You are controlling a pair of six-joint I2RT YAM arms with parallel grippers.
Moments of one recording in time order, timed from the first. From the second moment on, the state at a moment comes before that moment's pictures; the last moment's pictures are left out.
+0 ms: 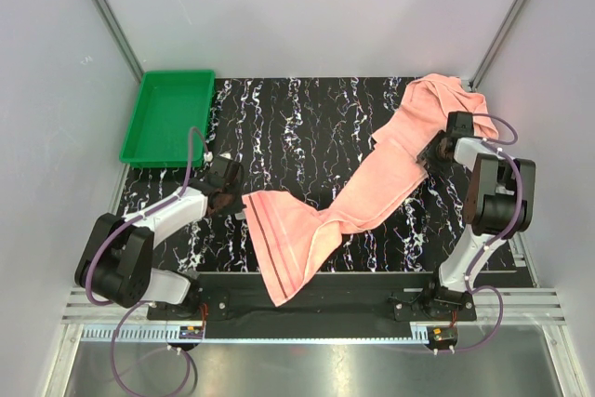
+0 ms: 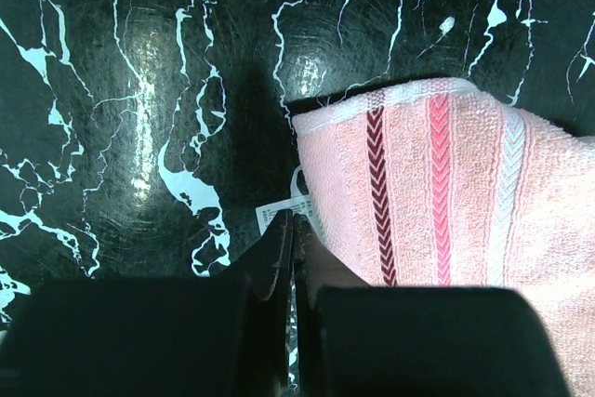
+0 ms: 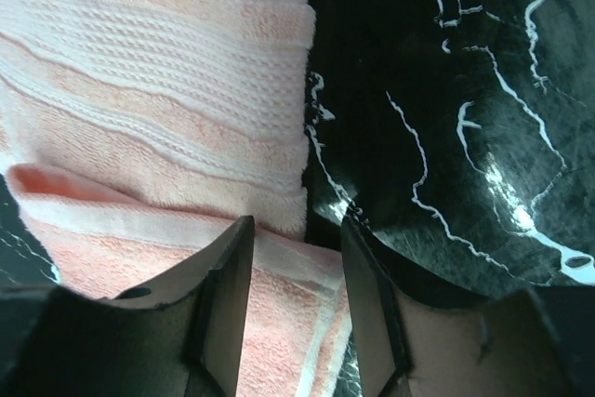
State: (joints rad) left arm -0.39 1.37 0.68 -0.39 -0.12 -0.59; right arm -0.18 1.84 1.13 -0.30 -0.05 0.55
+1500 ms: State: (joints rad) left arm -0.41 1.38 0.68 -0.36 -0.13 -0.59; right arm -0.18 1.77 1.05 -0.31 -0.05 0.54
